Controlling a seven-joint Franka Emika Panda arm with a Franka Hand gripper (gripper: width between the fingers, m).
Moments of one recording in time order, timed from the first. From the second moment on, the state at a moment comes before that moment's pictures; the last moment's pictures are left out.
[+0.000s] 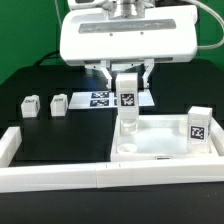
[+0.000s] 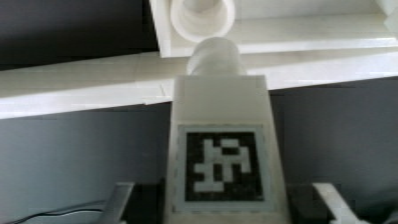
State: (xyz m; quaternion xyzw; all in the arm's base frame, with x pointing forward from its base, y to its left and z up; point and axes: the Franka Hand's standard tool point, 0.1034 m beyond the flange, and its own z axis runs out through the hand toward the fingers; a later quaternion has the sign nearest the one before) arm 0.607 -0.001 0.125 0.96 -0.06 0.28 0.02
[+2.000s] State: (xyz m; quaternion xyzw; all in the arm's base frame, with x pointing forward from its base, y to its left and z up) arm 0.604 -0.003 0.078 0.96 -0.03 0.29 0.04
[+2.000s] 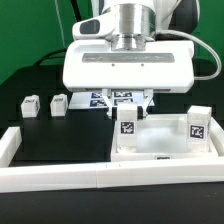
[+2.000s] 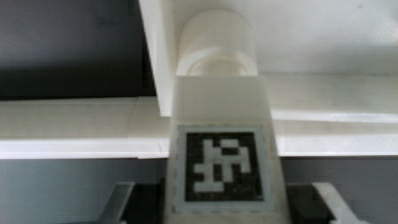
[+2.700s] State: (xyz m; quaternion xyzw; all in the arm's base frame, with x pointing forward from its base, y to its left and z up) arm 0.603 -0.003 0.078 0.96 -0.03 0.29 0.04
